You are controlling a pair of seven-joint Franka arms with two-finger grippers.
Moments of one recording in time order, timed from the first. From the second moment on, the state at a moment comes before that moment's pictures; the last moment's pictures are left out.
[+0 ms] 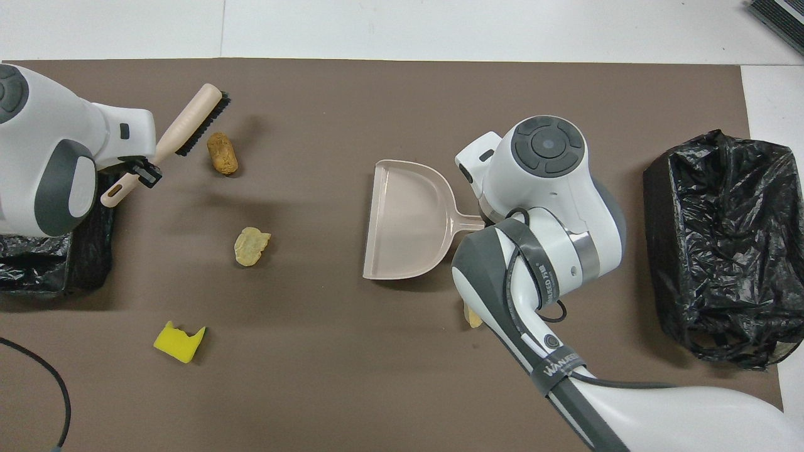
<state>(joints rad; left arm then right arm) 0.00 0.38 -0.06 -1.64 0.15 2.13 0.62 0.40 0.30 0.02 -1.71 -0.06 1.94 -1.00</state>
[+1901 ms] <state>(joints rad) -0.22 0.09 -0.10 -2.15 0.21 1.95 0.34 0.46 0.30 0.02 -1.80 -0.12 1.94 -0.99</state>
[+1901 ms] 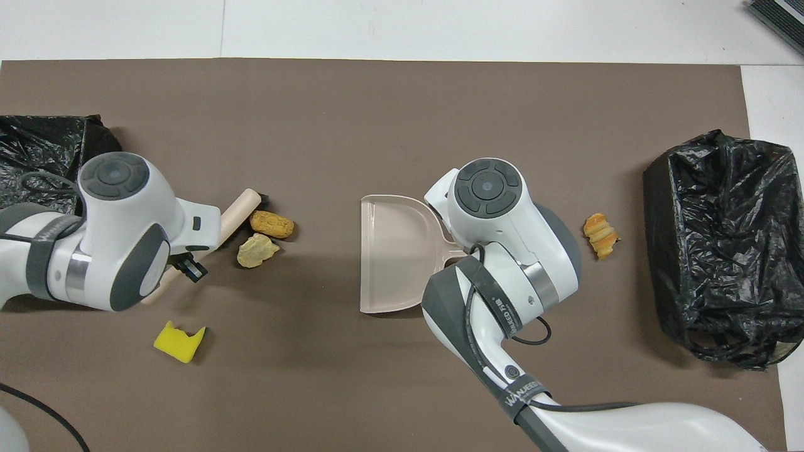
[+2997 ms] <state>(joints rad) -0.20 -0.20 -0.07 -2.22 0.18 1.55 0.07 0.55 0.29 0.02 -1.82 -0.12 1.96 -0.96</state>
